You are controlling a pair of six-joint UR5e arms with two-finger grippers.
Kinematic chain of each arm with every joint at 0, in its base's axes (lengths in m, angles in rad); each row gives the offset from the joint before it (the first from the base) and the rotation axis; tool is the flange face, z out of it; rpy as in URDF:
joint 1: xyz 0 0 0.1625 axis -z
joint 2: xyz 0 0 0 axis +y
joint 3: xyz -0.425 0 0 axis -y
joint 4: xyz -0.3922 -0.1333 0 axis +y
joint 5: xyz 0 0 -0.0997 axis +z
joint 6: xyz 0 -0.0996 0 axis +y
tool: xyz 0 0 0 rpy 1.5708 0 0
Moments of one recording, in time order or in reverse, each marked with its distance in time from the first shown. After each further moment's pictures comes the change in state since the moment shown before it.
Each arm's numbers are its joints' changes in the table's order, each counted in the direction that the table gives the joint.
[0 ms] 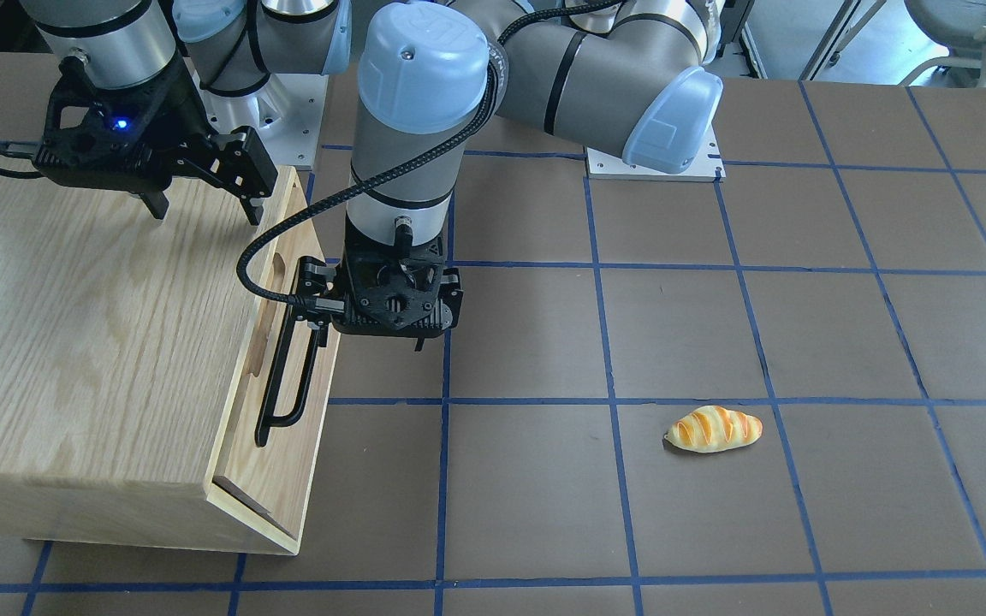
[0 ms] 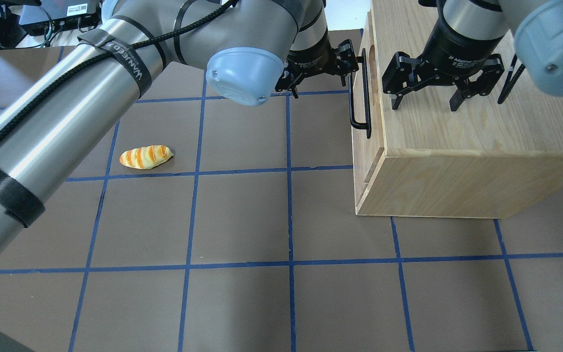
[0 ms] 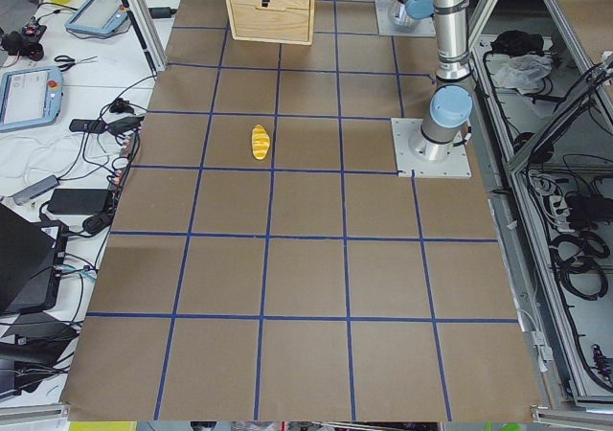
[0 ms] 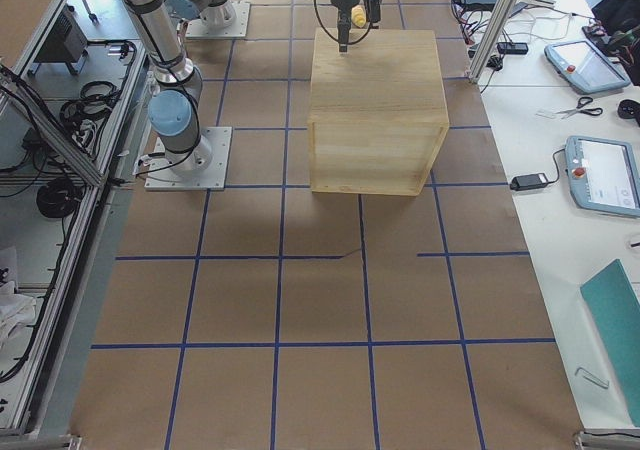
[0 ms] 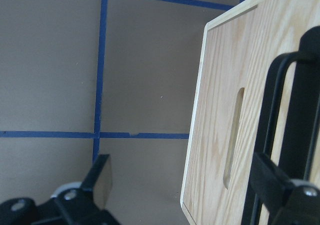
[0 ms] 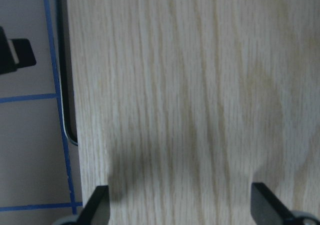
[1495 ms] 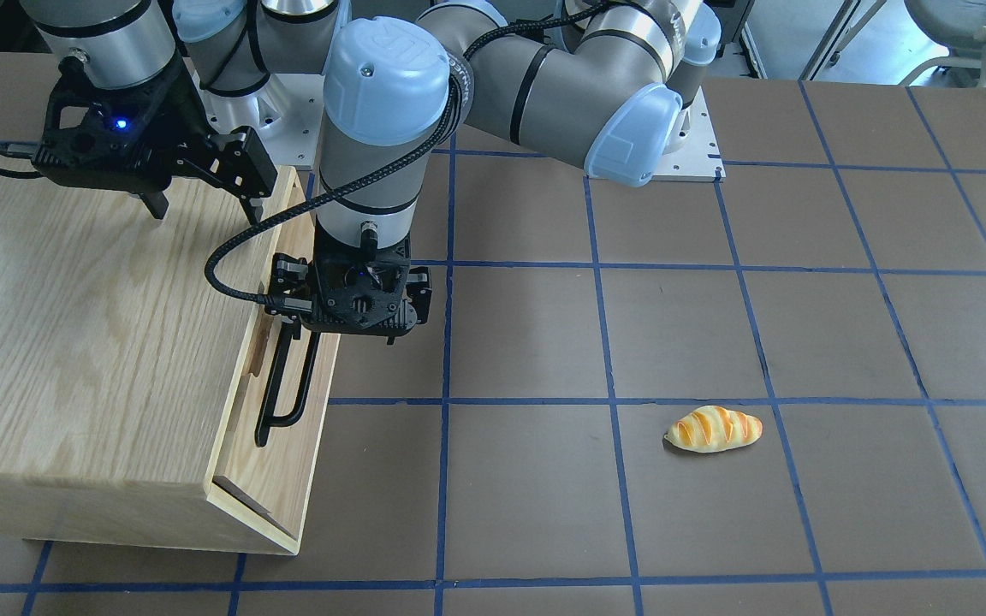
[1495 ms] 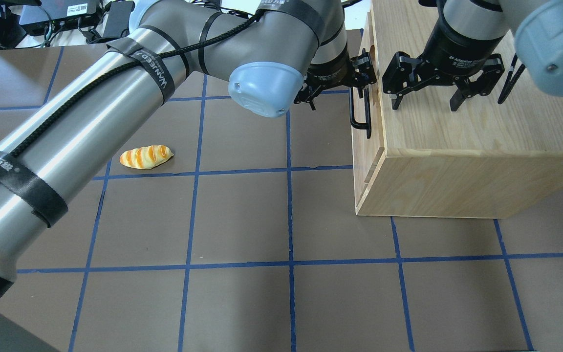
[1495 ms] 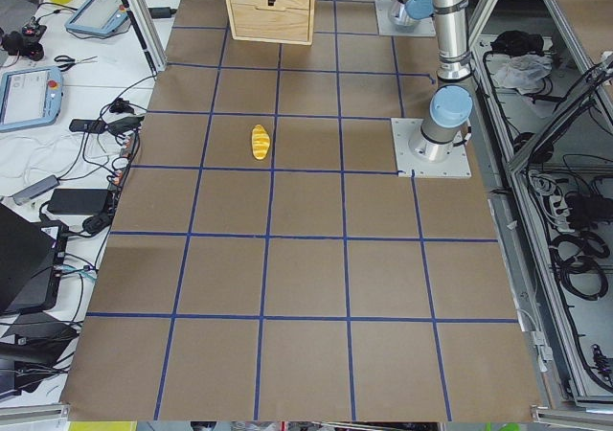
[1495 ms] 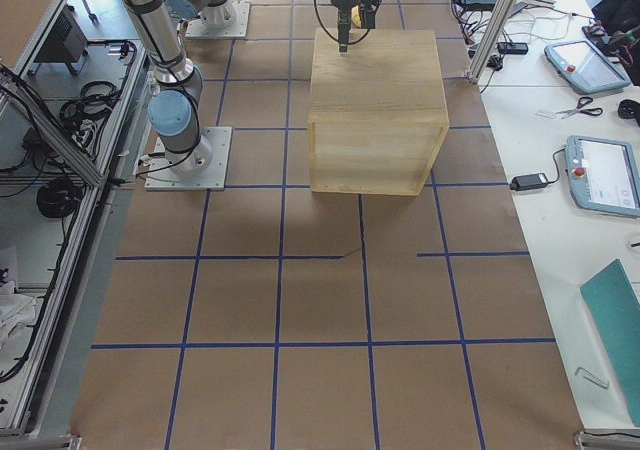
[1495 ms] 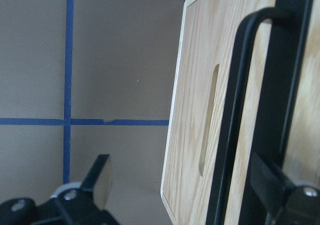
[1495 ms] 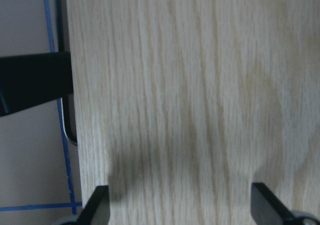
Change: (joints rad) left arm 0.033 0.025 0.000 -0.011 0.025 0.029; right arm 0.000 0.000 0.000 0.000 0.000 0.000
